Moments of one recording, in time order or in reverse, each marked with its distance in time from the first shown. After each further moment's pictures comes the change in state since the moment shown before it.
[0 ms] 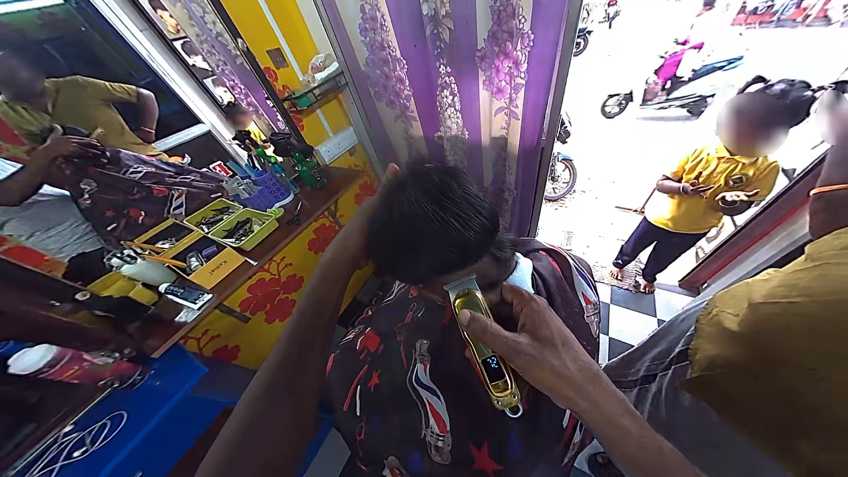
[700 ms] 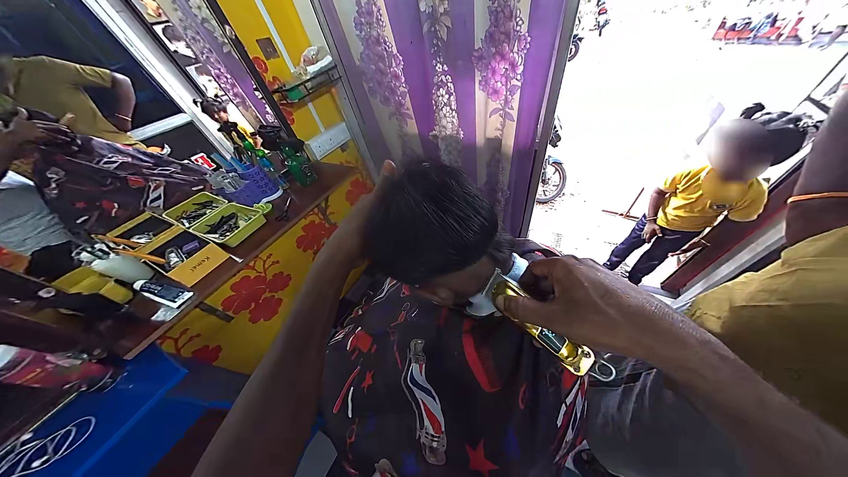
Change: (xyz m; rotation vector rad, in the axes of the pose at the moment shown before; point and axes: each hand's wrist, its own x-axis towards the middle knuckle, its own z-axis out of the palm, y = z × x) left_hand 0.004 -0.009 -0.004 0.018 0.010 0.012; right_hand 0.008 -0.065 -0.055 -0.868 -0.065 0.155
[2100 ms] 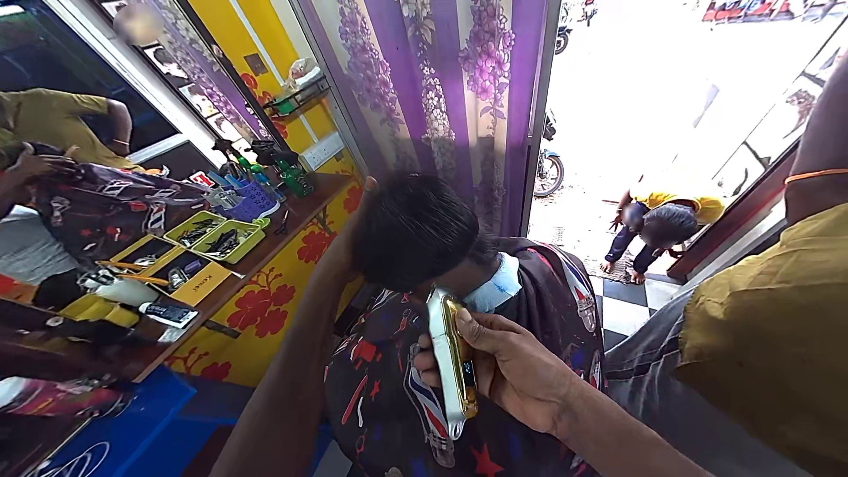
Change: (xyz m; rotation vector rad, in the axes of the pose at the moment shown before) left_hand 0.004 -0.011 -0.002 -0.113 -0.044 0.006; right_hand 0.009 -0.006 0.104 1.718 -0.467 -0.089
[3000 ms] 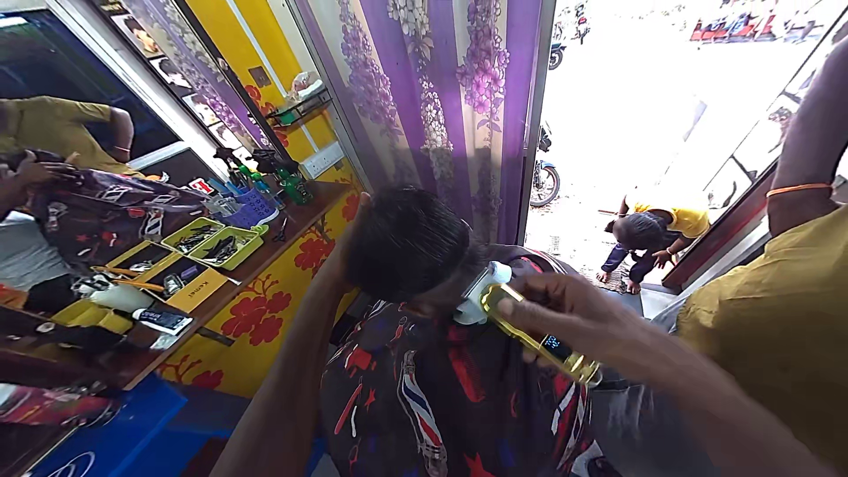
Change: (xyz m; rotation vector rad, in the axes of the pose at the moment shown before) left_hand -0.003 -0.014 -0.011 0.006 -0.015 0.048; right_hand -0.051 -0.084 0.004 -0.996 0.214 -0.122
